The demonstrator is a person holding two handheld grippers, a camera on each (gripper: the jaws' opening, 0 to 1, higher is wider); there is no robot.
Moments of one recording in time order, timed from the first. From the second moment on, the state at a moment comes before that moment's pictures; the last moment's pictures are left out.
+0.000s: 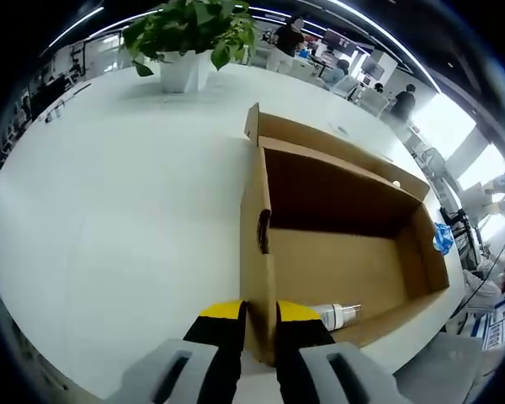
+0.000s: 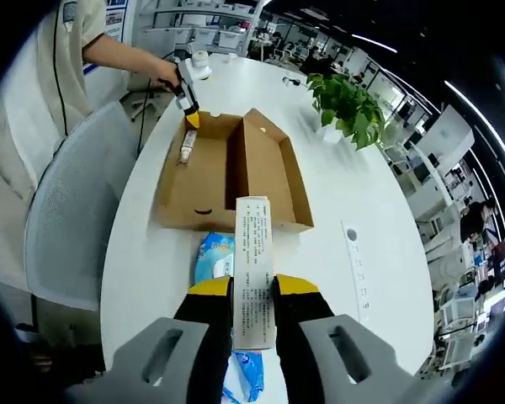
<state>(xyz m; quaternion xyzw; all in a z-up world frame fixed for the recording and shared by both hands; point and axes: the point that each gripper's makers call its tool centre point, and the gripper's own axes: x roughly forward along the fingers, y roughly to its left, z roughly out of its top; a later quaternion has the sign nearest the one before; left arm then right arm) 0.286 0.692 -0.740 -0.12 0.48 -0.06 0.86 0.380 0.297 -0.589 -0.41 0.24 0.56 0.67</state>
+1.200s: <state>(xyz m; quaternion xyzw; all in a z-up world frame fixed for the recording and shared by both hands) 0.285 0.692 -0.742 -0.12 0.50 -0.06 0.86 0.453 0.199 -0.692 -0.45 0.34 0.52 0.64</state>
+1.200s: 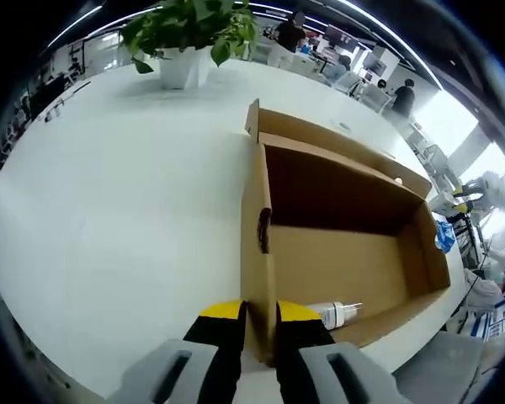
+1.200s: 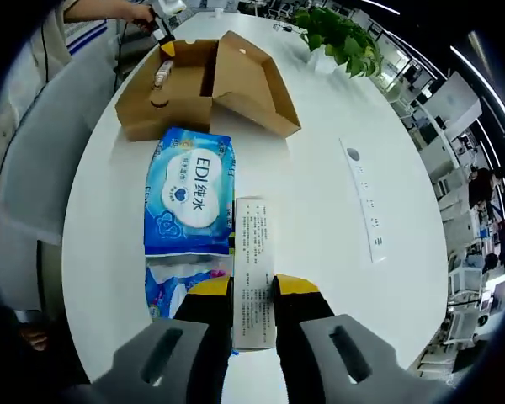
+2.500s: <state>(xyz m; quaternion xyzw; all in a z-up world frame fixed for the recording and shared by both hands) 0.286 0.693 -0.743 -0.12 0.50 -0.06 0.85 0.464 0.157 -0.746 -0.50 0.37 0.52 0.59</state>
